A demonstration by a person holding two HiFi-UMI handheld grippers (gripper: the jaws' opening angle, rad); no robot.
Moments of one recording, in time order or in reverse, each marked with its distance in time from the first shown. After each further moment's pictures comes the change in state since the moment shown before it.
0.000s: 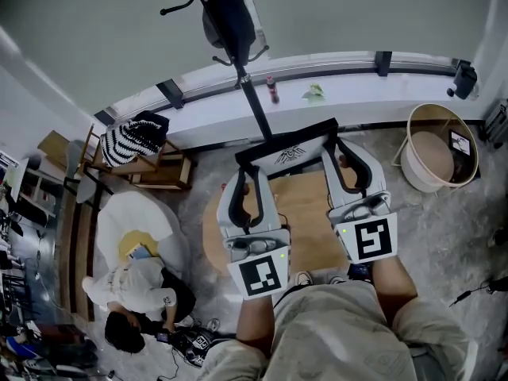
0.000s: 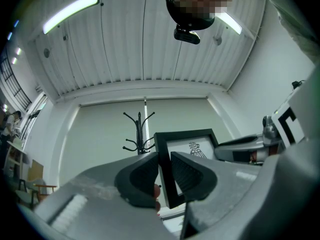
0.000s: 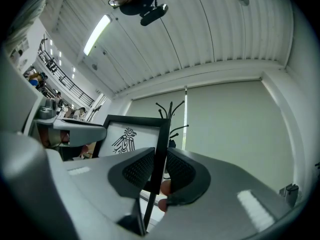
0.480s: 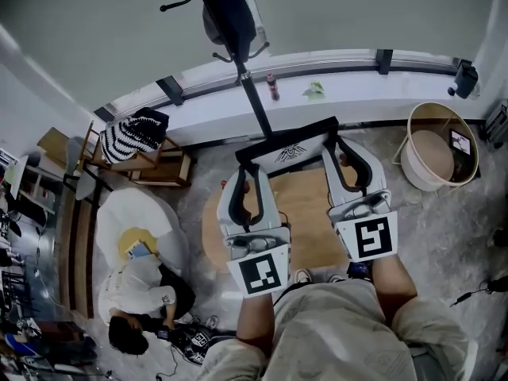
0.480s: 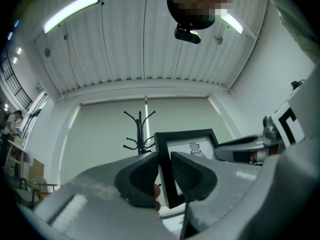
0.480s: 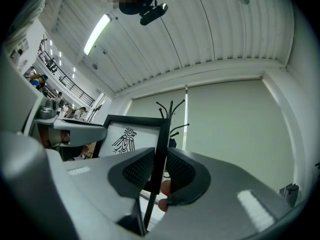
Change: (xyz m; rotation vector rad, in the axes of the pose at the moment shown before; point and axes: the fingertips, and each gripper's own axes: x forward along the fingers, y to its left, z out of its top) left arm 0.001 0.000 -0.004 -0.008 0.009 0.006; right arm 0.001 0.000 -0.005 0.007 0.014 0.005
